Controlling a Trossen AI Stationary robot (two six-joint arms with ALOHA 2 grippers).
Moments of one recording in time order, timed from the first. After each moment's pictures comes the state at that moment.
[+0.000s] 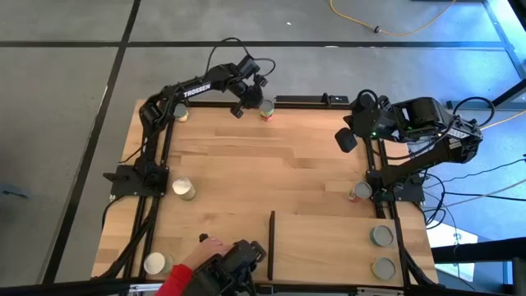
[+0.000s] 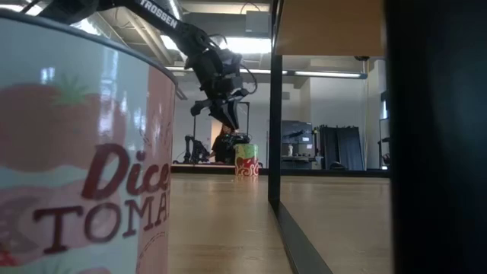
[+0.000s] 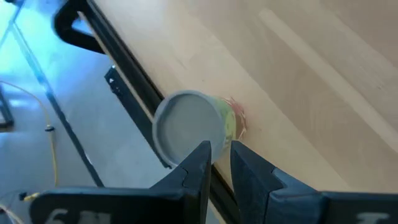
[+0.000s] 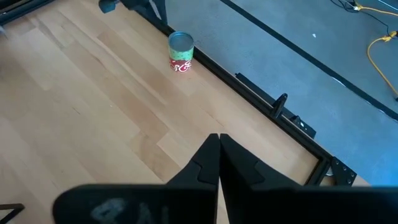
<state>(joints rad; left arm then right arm) 0.73 2.05 1.77 -0.75 0.27 1.41 0.06 1.29 1.79 -1.57 0.64 0.71</state>
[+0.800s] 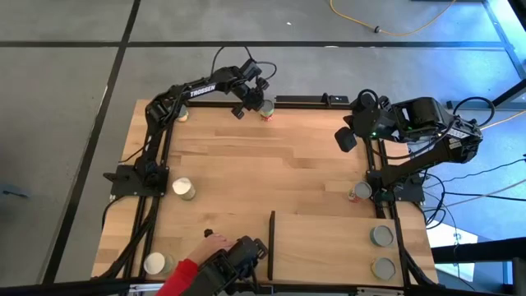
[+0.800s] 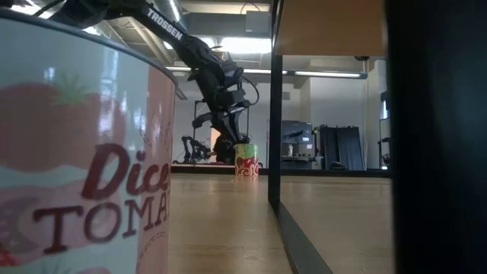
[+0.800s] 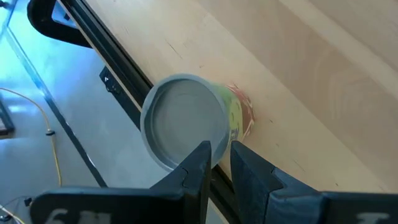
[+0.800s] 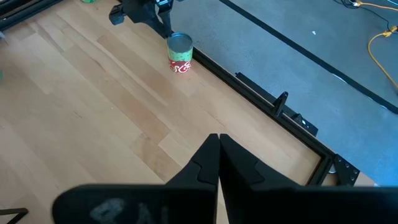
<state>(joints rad) 0.74 2.12 1.77 -0.70 0.25 1.48 0.06 1.29 1.79 -1.57 0.64 0.73</state>
